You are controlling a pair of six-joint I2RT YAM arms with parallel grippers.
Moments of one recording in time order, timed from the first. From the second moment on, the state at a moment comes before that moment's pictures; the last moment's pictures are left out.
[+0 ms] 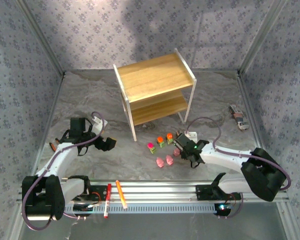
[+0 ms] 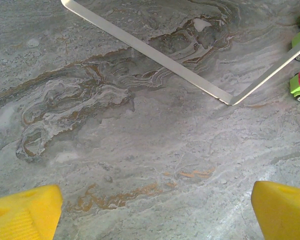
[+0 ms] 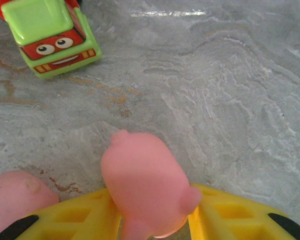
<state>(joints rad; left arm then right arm) -0.03 1.07 0.50 -0.38 0.56 0.42 0.81 1.28 0.52 -0.52 0.38 0.77</state>
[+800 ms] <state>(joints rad) -0.03 1.07 0.50 -0.38 0.56 0.42 0.83 1.08 0.52 -0.59 0.40 0.78</state>
